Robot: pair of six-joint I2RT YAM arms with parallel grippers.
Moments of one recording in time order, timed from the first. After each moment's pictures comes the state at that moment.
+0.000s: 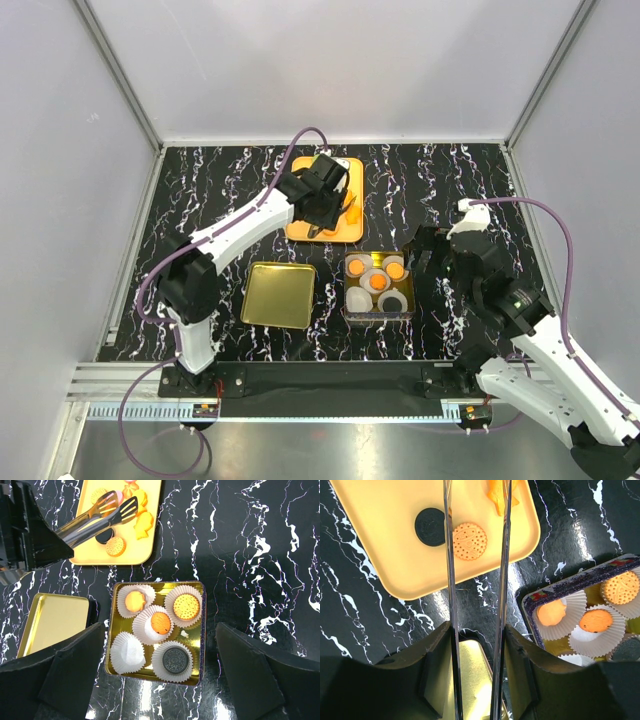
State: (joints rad) left arm -0.72 1.86 1.68 -0.79 -0.16 -0.28; right arm 0.63 0.72 0.88 -0.64 0.36 0.52
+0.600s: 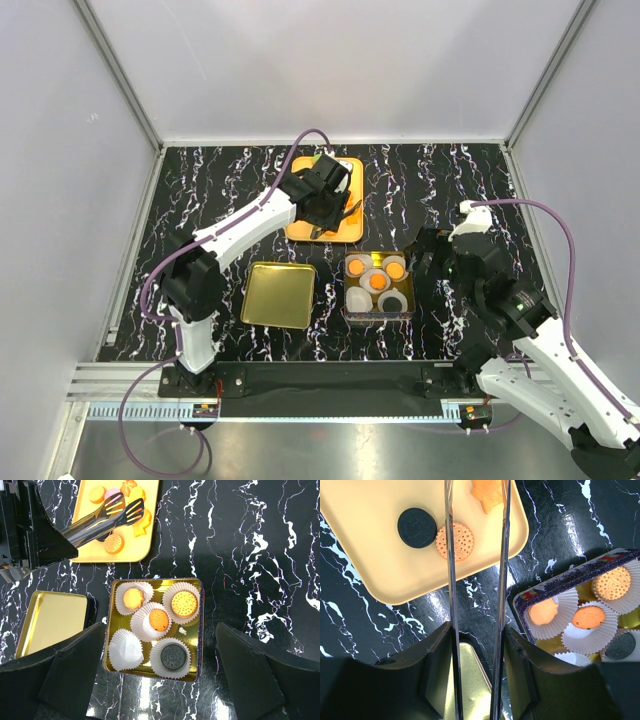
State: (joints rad) left arm -0.72 1.88 1.68 -0.78 -0.10 -0.28; right arm 0.63 0.71 0.88 -0.66 0.36 0.53
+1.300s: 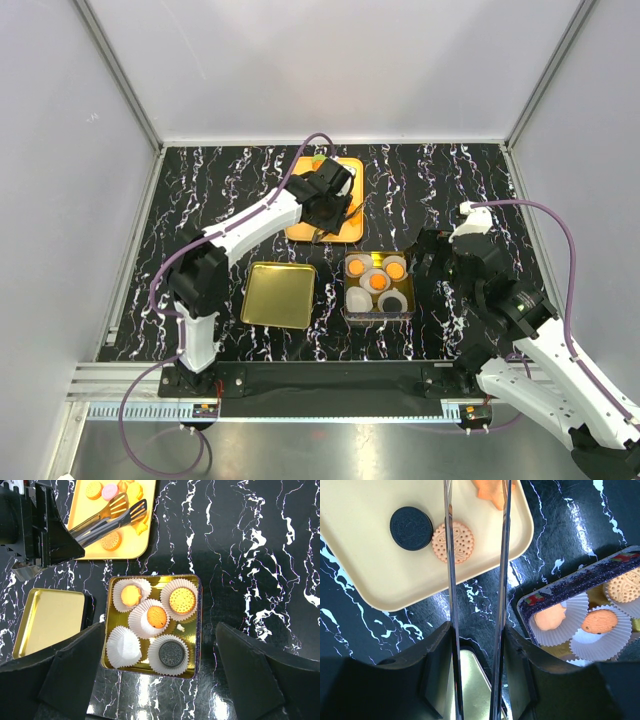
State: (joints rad) left arm -0.72 1.93 1.68 -0.76 -0.10 -0.25; right arm 0.63 0.70 0.88 -0.68 0.36 0.53
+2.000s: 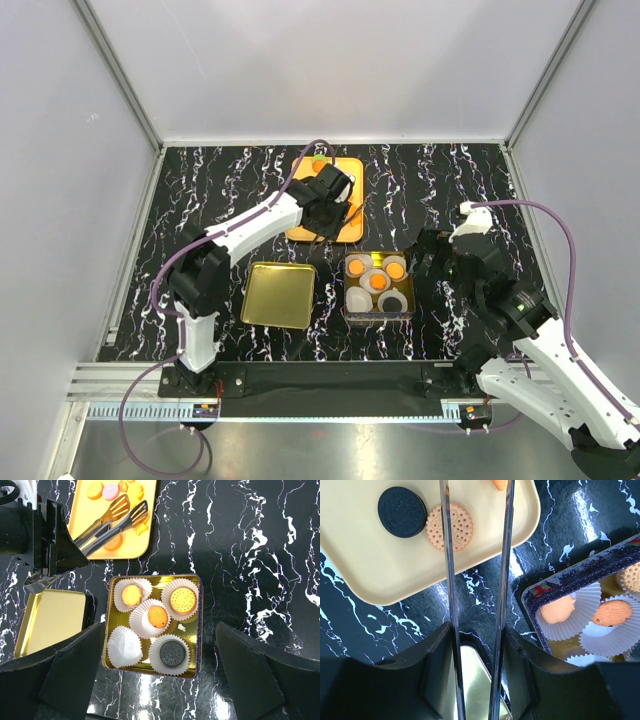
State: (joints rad) left arm -0.72 1.93 1.63 -0.76 -0.08 -0.24; right arm 0.63 0.70 0.88 -0.68 0.36 0.53
